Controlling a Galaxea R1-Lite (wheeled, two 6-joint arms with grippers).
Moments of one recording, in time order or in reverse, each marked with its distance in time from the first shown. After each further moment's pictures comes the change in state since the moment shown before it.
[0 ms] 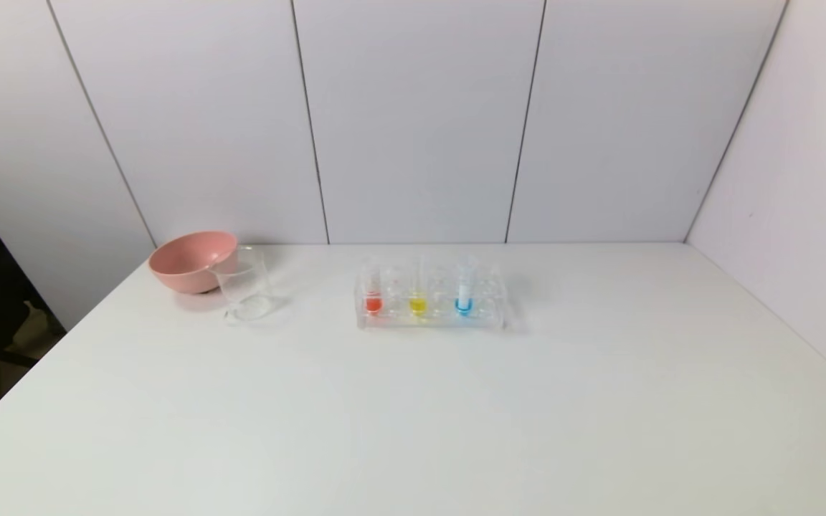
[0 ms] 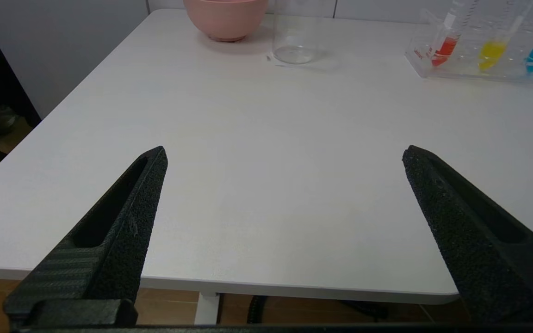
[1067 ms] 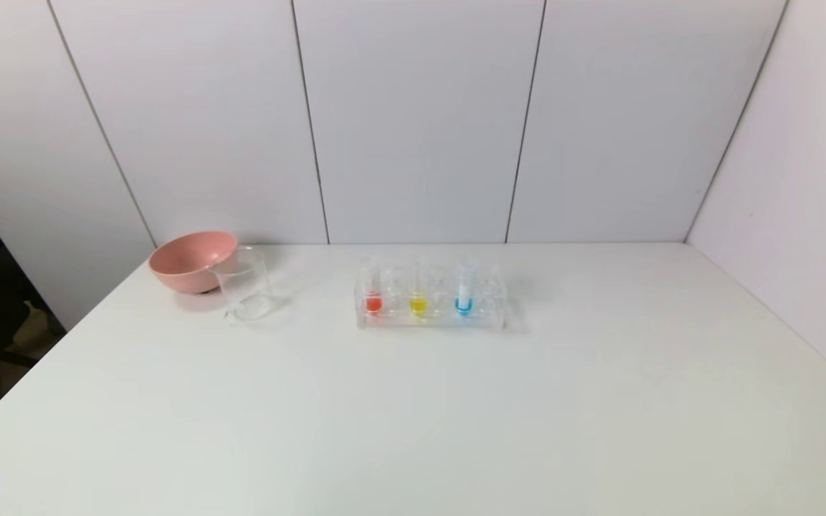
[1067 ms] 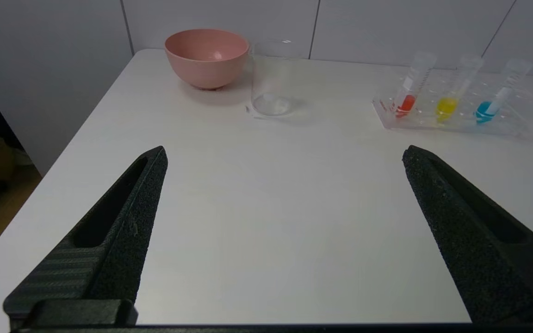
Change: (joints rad) left arm -0.044 0.335 -0.253 -0.084 -0.009 -0.026; right arm 0.000 0.000 0.000 0.000 0.000 0.000
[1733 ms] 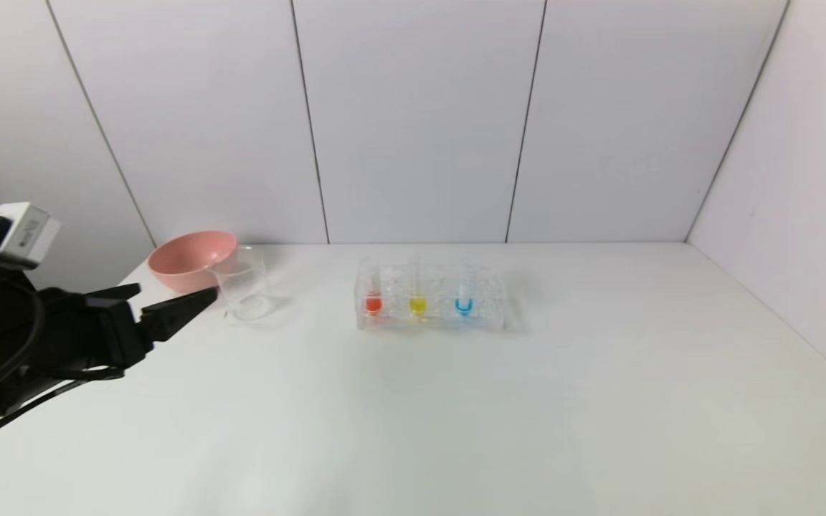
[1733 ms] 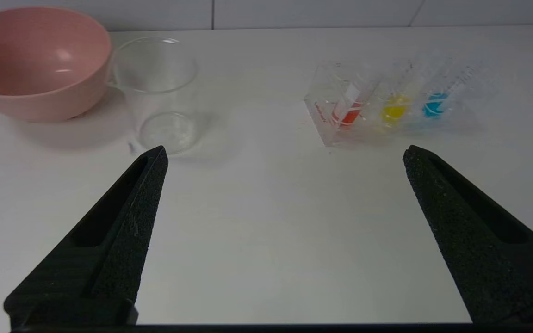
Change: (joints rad) left arm -0.064 0.950 -0.231 -0.525 -0.259 -0.023; right arm 0.000 0.000 0.000 0.000 0.000 0.000
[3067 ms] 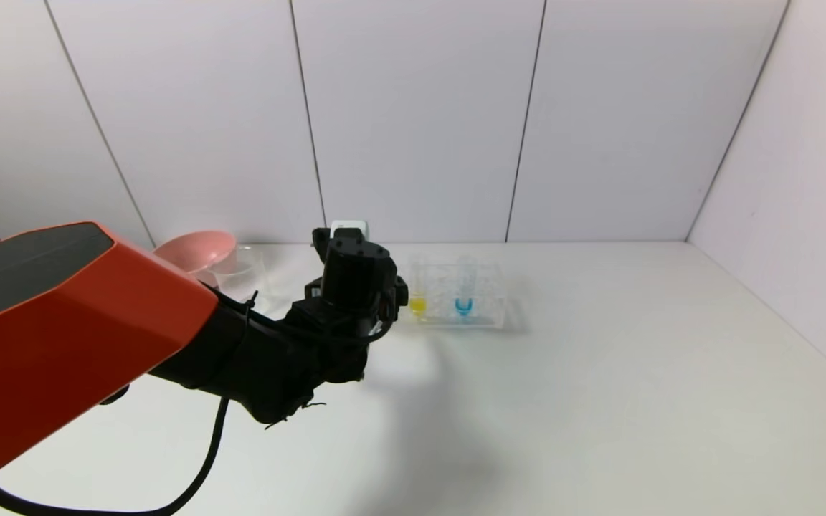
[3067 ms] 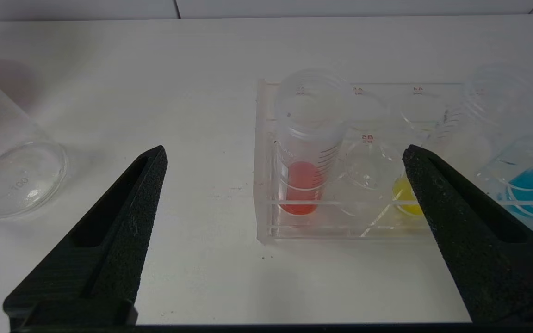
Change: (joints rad) left arm -0.557 0.802 -0.579 -0.124 0.859 -0.094; right arm 0.000 0.000 0.000 0.000 0.000 0.001
